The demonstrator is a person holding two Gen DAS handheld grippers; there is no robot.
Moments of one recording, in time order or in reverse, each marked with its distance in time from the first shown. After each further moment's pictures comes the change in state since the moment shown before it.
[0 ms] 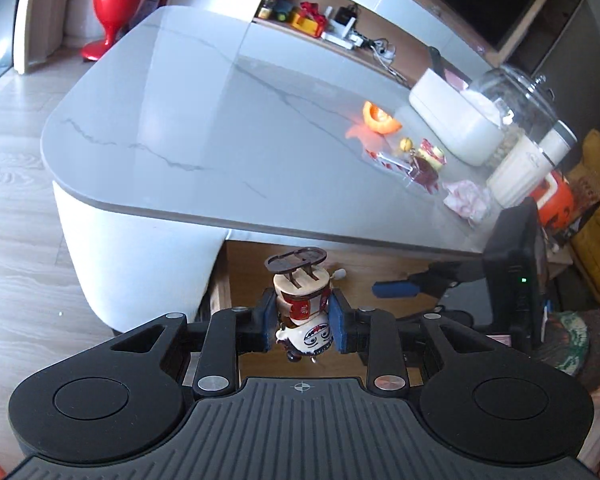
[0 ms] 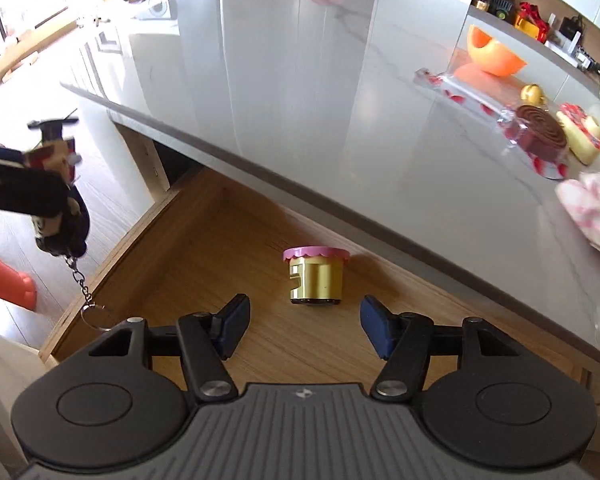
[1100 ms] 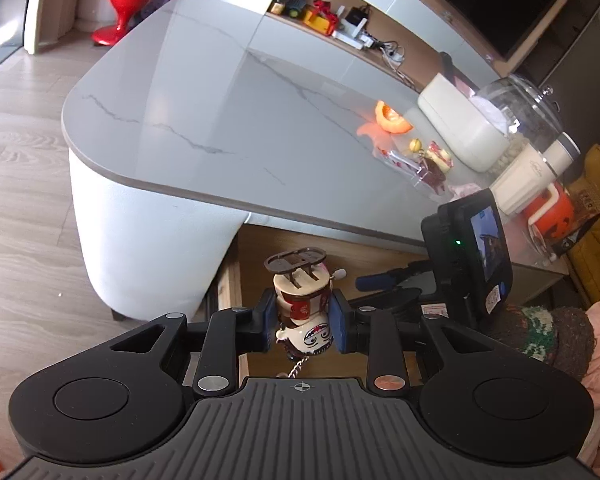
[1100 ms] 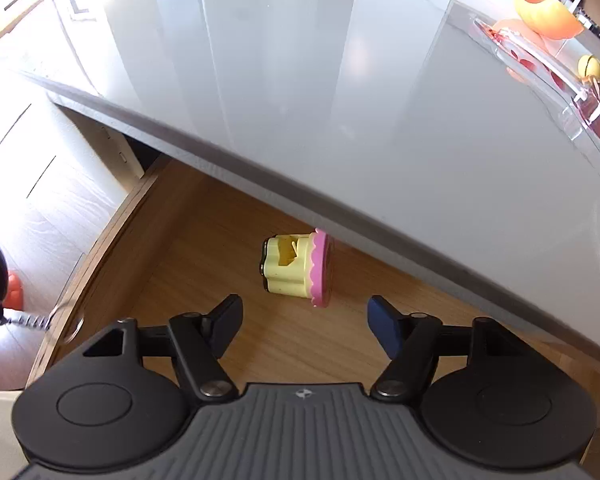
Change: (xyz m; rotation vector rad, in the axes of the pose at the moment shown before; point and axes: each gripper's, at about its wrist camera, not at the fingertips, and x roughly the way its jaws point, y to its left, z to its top) left arm 0.006 0.000 -0.008 -0.049 0.005 -0.006; right arm 0.034 -0.008 0.034 0.077 0.133 -0.036
